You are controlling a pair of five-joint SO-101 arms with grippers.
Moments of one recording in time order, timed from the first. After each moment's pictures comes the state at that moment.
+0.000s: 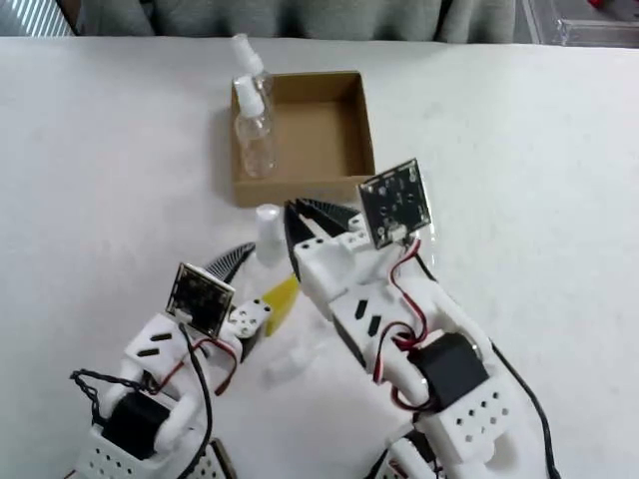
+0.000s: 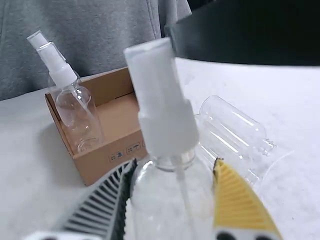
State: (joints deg) left arm 22.4 -103.9 86.3 45.5 -0.4; right arm -34.7 -62.5 46.3 44.6 -6.2
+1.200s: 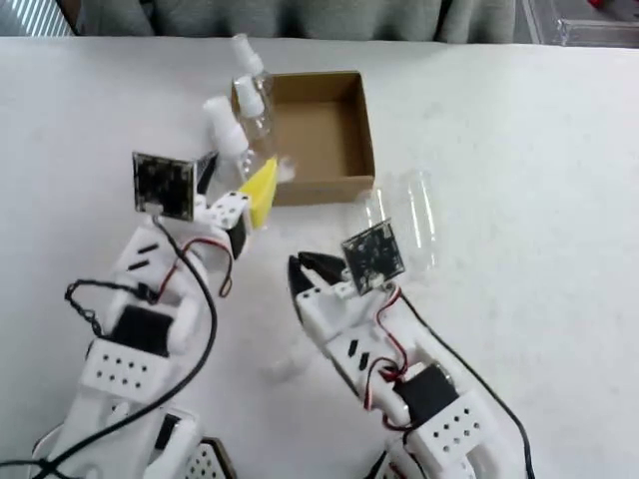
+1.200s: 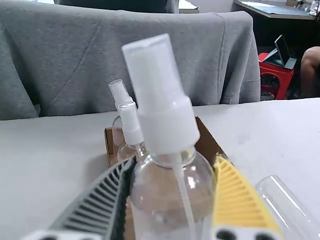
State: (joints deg) left arm 9.9 -56.7 63.1 16.7 6.5; right arm -38.1 -76.8 79.3 28.4 -5.9
